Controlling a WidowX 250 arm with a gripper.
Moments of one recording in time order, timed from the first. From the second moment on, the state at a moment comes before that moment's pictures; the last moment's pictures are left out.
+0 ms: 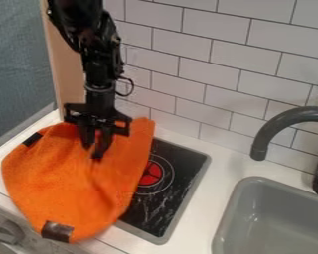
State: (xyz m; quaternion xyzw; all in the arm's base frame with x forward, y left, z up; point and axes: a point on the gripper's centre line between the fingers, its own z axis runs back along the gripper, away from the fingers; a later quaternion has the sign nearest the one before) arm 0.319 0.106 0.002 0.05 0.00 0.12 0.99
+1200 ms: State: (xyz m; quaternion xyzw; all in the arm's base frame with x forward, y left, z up) arm 0.327 0.098 0.037 0.03 -0.07 0.13 0.99
